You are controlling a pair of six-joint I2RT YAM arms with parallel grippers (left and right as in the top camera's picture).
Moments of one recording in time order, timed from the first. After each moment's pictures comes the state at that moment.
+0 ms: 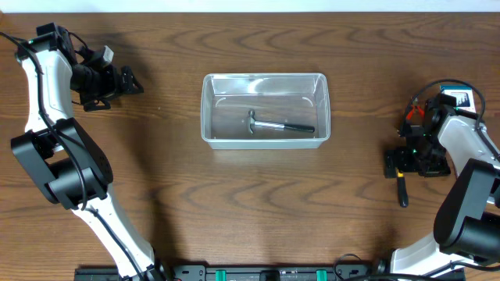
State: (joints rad) left arm 0.37 2.22 1.98 -1.27 0.42 0.16; right arm -0.30 1.78 1.06 -0.97 0.08 -0.30
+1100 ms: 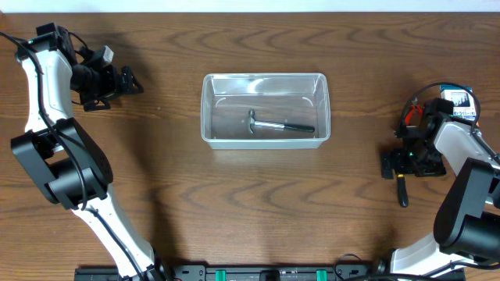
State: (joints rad) left arm 0.37 2.22 1.98 -1.27 0.42 0.16; right arm -0.30 1.78 1.00 -0.85 0.06 -0.32
